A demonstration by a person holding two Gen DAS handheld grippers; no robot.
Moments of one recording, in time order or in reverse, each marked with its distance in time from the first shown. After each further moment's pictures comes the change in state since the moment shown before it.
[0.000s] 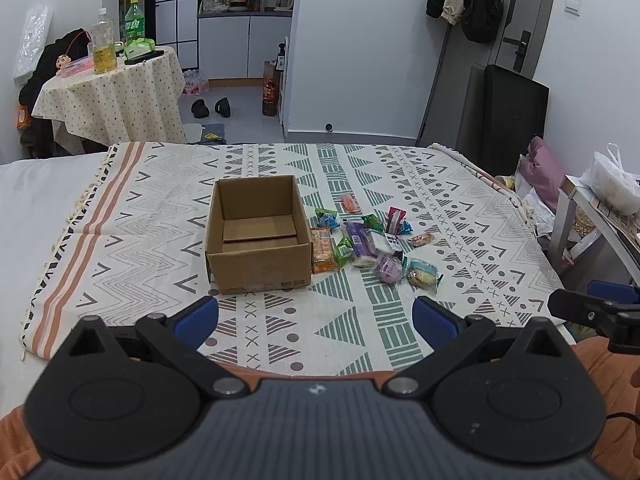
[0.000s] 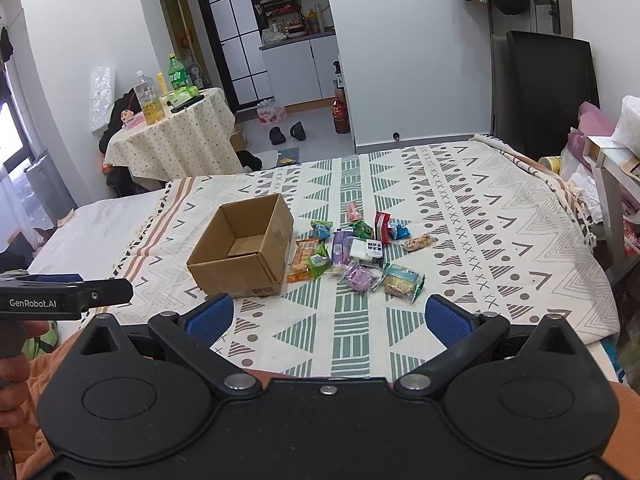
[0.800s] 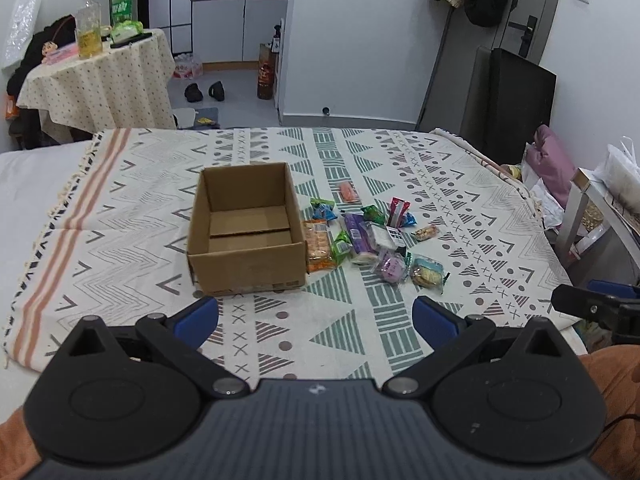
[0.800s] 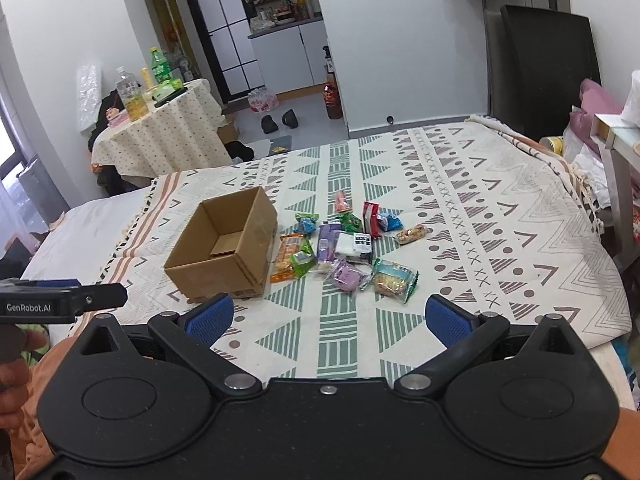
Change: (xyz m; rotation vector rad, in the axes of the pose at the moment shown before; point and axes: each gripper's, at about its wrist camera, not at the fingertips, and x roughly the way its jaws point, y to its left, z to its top) left arm 0.055 -0.002 0.017 -0.006 0.061 -0.020; right arm 0.044 -0.031 0.012 0.048 0.047 -0.006
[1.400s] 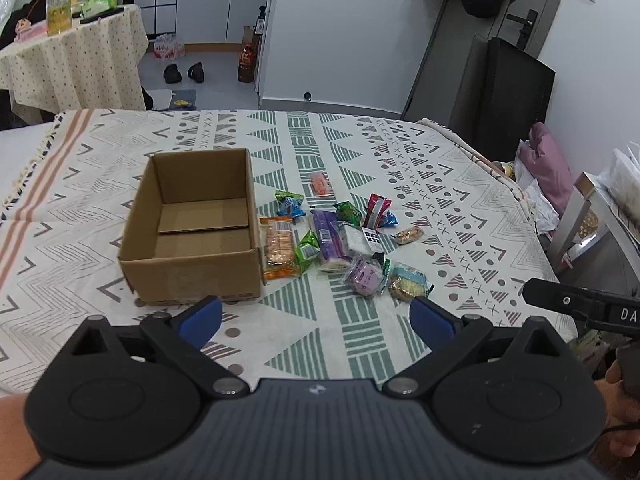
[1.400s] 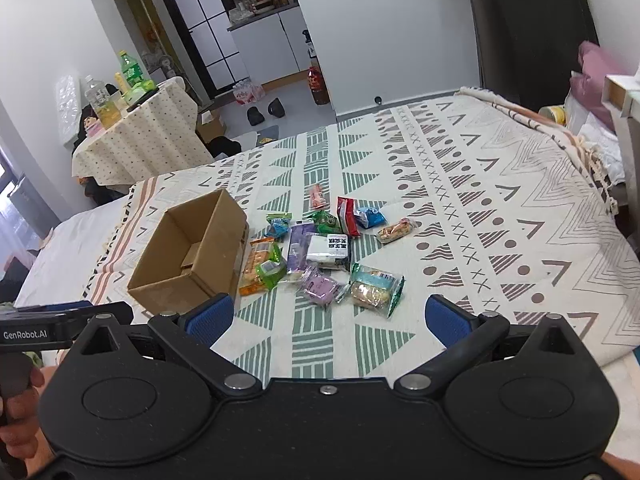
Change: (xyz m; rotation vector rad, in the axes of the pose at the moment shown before) left arm 0.076 -0.024 0.018 -0.034 0.041 -0.060; right arm 0.066 -0.051 0.020 0.079 0.050 0.023
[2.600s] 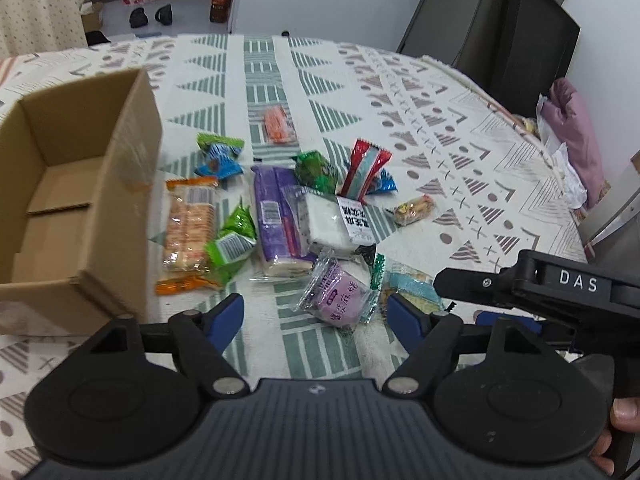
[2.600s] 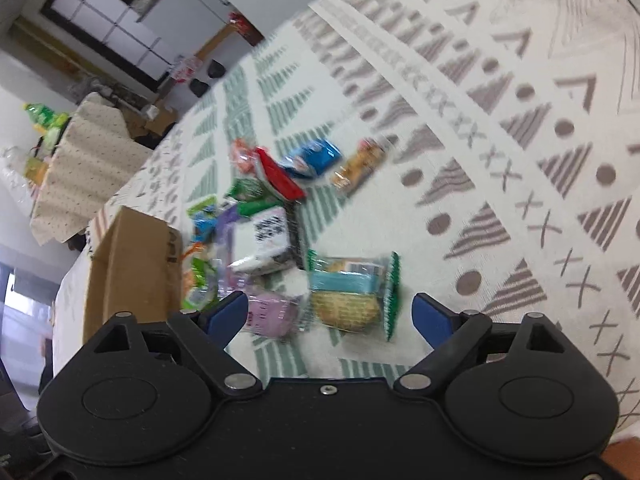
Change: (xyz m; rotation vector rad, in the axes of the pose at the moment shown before) left arm 0.192 -0.035 0.014 -0.010 0.172 -0.064; right arm 0.175 -0.084 0.002 0.402 0.240 0.044
